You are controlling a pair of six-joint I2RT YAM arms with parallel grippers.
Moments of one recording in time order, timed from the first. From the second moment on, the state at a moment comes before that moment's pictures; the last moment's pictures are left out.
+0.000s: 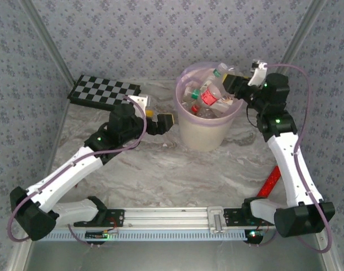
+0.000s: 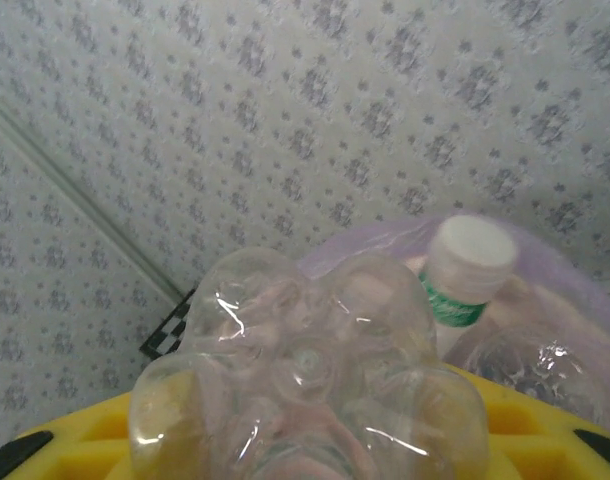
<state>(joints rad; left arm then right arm) -0.73 1.15 1.08 -0.24 0.03 -0.50 0.15 1.17 1.28 -0.24 -0.36 0.43</state>
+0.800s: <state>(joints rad) -0.60 1.34 1.20 -0.27 0.01 -0.65 0.53 1.21 1.30 -0.35 -0.10 0.36</state>
